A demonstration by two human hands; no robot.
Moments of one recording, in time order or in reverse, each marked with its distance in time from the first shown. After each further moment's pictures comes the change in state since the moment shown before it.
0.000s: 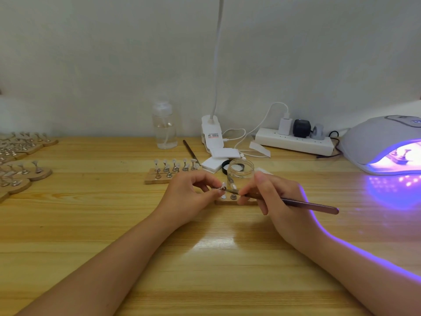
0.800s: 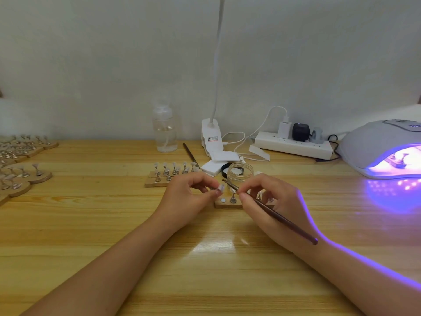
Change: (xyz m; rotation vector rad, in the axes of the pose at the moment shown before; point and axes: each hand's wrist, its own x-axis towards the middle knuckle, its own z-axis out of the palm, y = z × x) left_hand 0.000 -0.001 0.000 -0.073 0.033 0.019; right_hand 0.001 0.000 0.000 -0.312 0.038 -0.164
